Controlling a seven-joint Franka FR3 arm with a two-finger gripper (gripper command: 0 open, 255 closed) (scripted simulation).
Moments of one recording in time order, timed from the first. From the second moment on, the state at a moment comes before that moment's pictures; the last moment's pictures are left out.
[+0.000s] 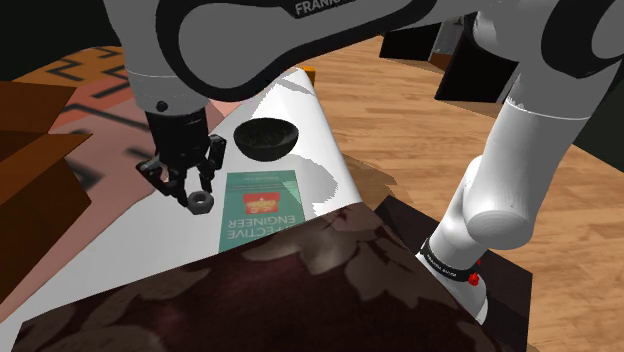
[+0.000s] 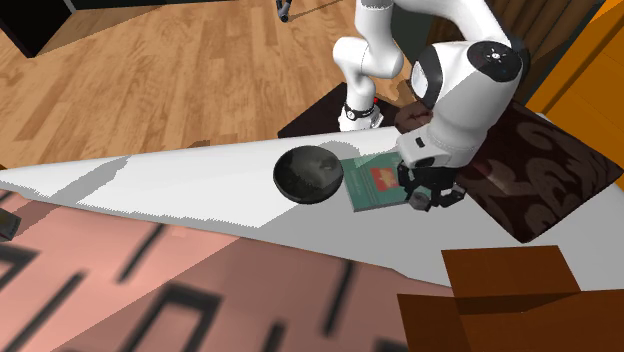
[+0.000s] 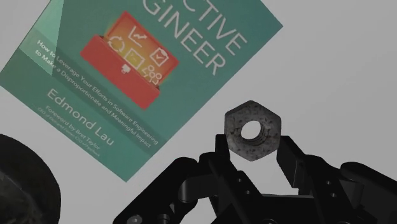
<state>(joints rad) 0.21 0.11 0.58 -1.81 -0.05 1.92 0.74</state>
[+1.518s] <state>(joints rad) 0.14 0.04 0.53 -1.64 0.00 1.69 0.60</state>
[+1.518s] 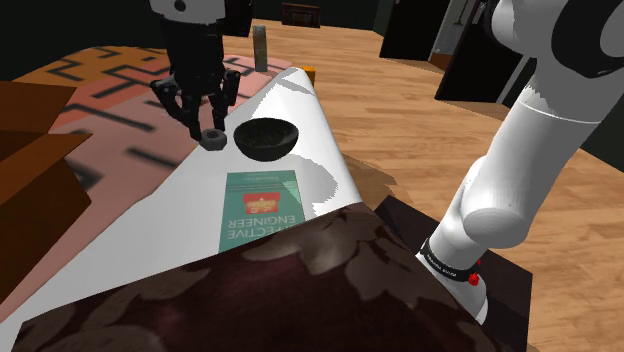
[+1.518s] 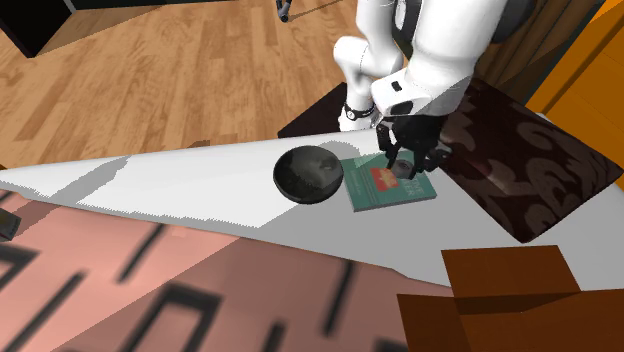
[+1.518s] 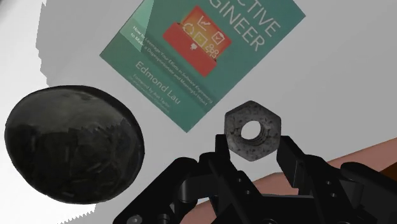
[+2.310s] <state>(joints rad) -0.01 -0.04 0.38 -1.71 0.04 1.68 0.29</state>
